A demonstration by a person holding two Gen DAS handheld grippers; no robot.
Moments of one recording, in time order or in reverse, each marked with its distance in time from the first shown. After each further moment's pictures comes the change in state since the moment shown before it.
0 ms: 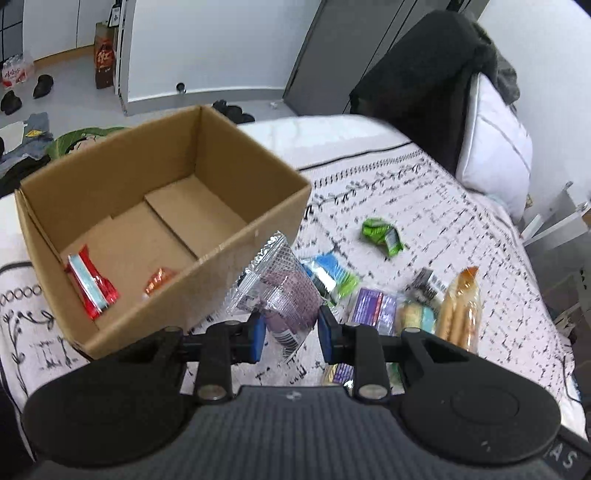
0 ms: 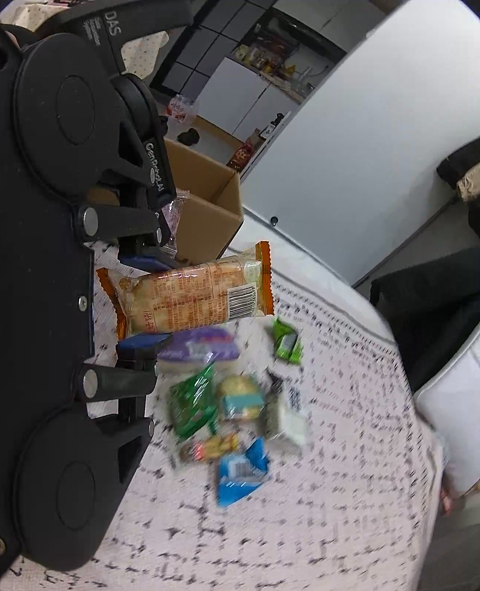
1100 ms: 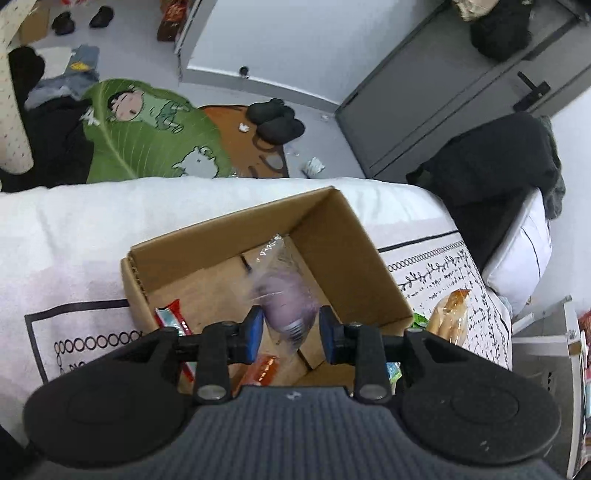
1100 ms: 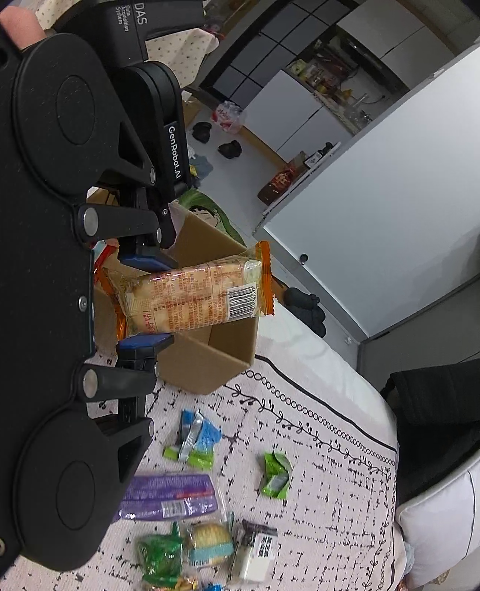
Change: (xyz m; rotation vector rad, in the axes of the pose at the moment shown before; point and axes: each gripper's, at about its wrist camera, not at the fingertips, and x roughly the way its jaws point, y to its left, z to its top) left arm -0.015 0.129 0.080 -0.322 0.033 -0.045; right arm 0.063 0.133 0.001 -0.171 0.071 0.010
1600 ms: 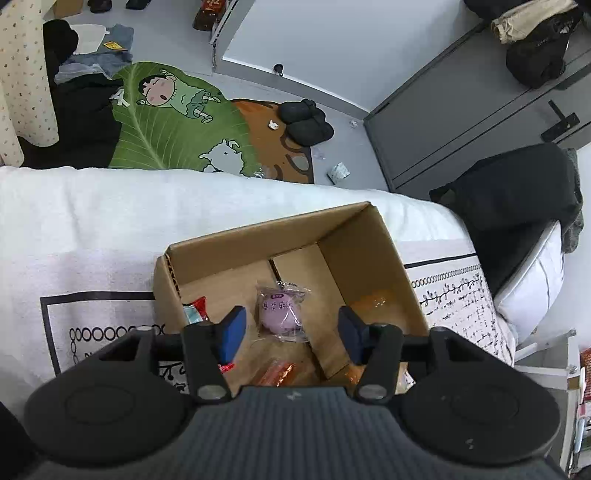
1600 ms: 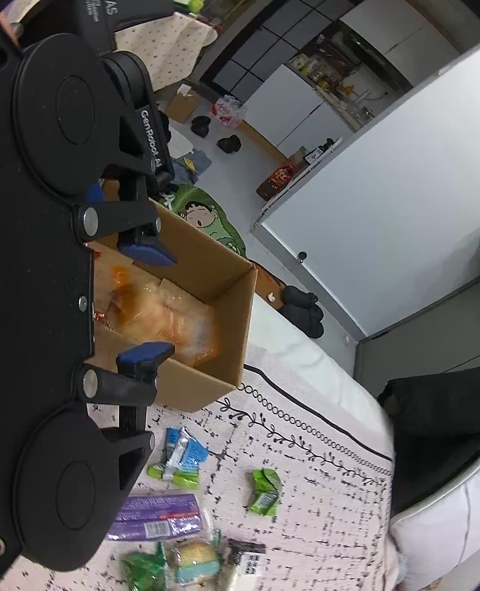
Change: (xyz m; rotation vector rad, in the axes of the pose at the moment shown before) left arm -0.003 0.015 0.006 -0.094 0.006 0.047; right arm 0.014 0.017 0.008 -0.020 -0.008 -0.025
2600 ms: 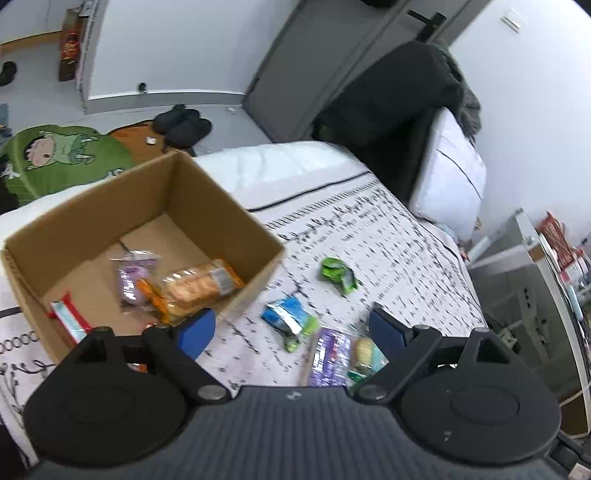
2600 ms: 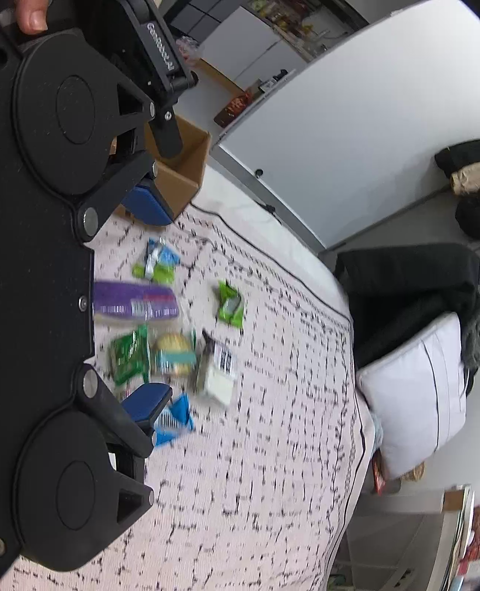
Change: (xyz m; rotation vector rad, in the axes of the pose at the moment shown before) left arm 0.000 -0.098 -0.079 0.401 0.011 -0.202; right arm -0.096 -0.136 -0.004 0.083 -0.120 -0.223
